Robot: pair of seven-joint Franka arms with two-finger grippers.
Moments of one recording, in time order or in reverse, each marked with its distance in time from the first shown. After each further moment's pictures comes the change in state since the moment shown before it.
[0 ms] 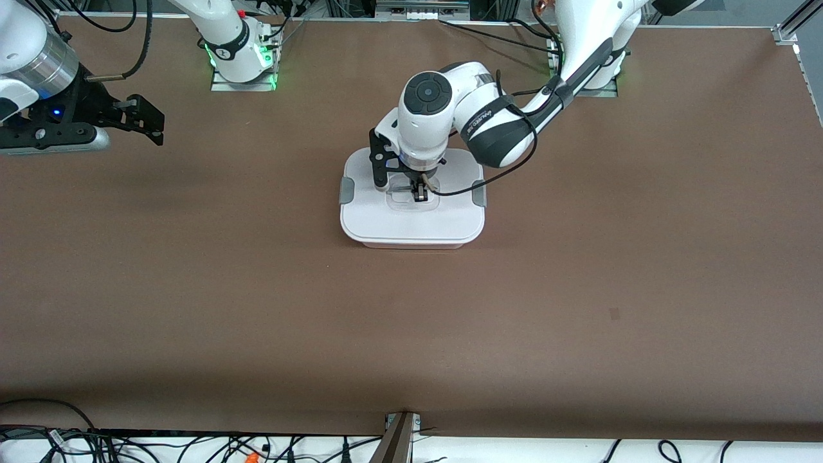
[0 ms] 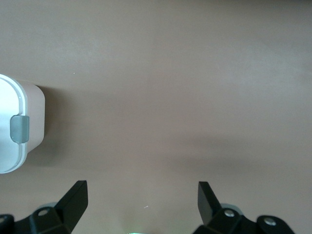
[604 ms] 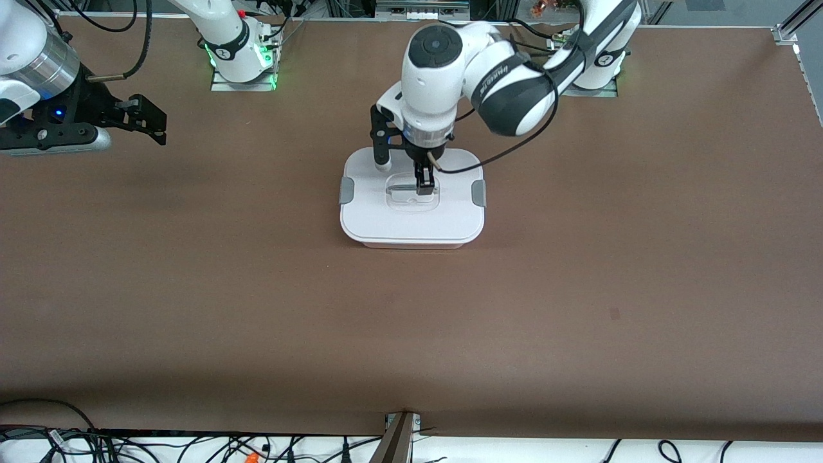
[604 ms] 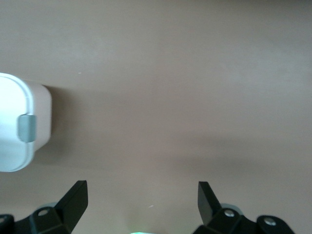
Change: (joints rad) left arm 0.016 -0.138 -0.015 0.014 0.001 -0.083 0.005; right arm -0.001 0.002 -0.008 0.000 0.047 -0.001 0.000
